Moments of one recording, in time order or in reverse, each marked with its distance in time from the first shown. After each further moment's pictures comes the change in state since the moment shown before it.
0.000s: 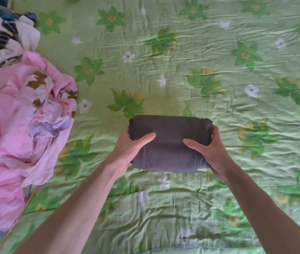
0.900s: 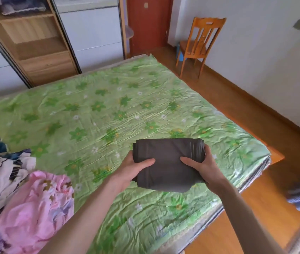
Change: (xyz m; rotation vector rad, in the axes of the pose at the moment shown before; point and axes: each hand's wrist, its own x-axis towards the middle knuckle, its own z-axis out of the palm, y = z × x) left_hand -0.306 0.249 0.075 0.290 -0.549 0.194; right_hand -0.362 -0.236 -0.086 0.236 0.406 -0.293
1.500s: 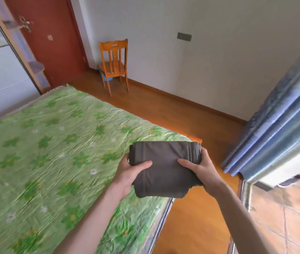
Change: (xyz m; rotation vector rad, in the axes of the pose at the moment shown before) left_hand 0.027 0.050 0.323 0.112 -0.224 0.106; right_hand -0.078 -0.027 -0.292 0.157 0.408 -0.057
